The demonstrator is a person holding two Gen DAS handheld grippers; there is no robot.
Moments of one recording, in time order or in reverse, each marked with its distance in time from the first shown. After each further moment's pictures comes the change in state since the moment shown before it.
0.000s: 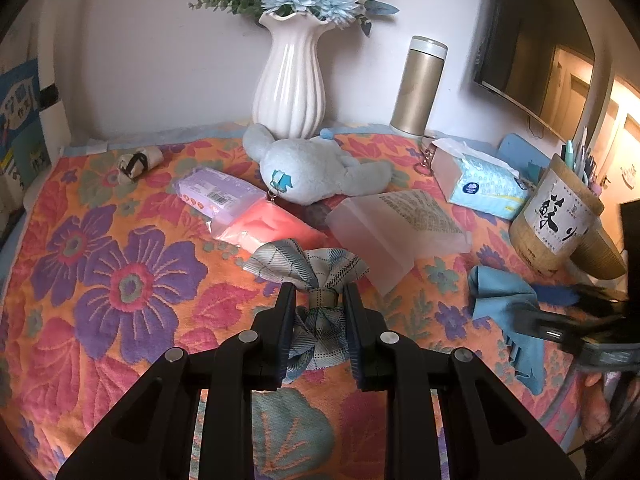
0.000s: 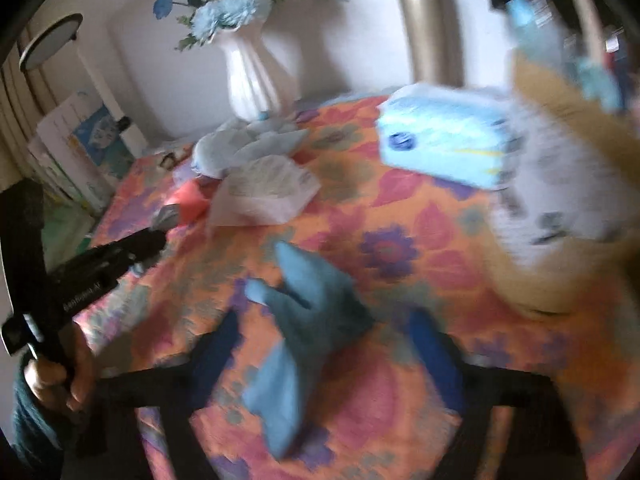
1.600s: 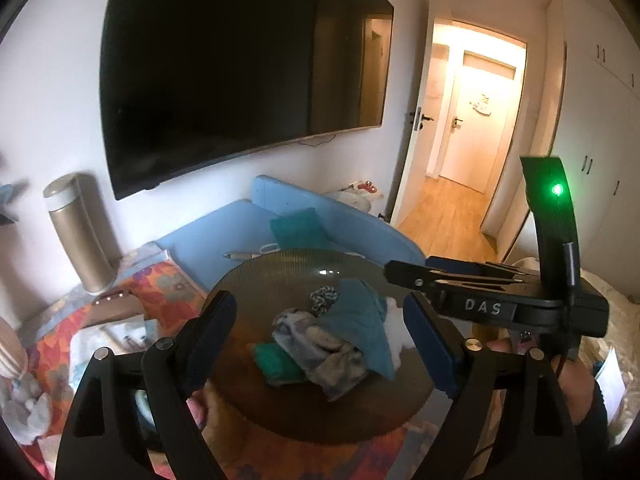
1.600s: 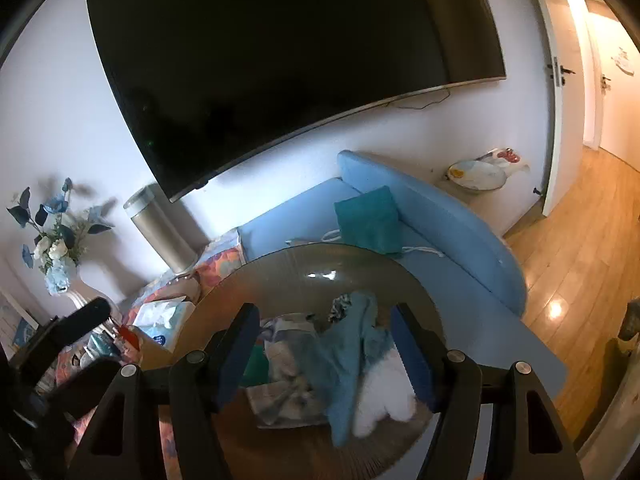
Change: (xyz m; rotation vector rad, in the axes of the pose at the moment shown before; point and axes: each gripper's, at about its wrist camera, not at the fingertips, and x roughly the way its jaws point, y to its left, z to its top) left arm -0.006 -0.371 0.123 0.418 -0.101 -0.487; right arm -0.247 -0.272 0.019 0.421 -0.371 -0.357
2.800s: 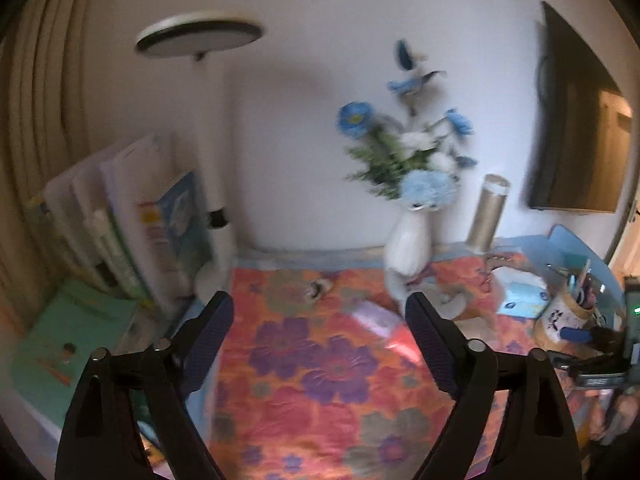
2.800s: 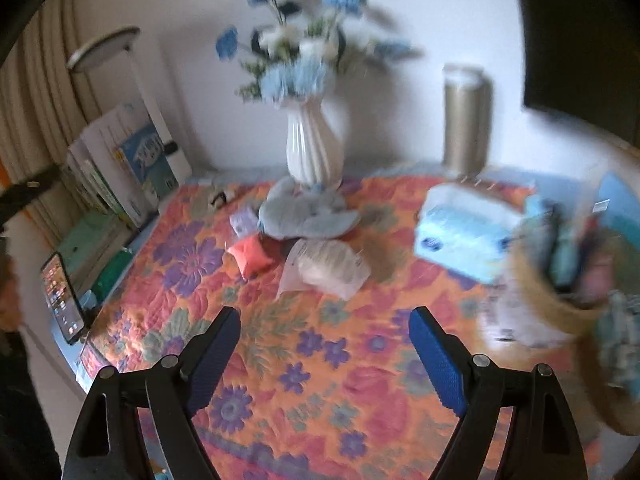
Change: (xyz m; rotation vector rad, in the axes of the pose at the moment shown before) left arm -0.377 0.271 -0.168 -0.420 -0.073 0.813; right arm 0.039 0.329 -0.159 -0.508 0.256 0.395
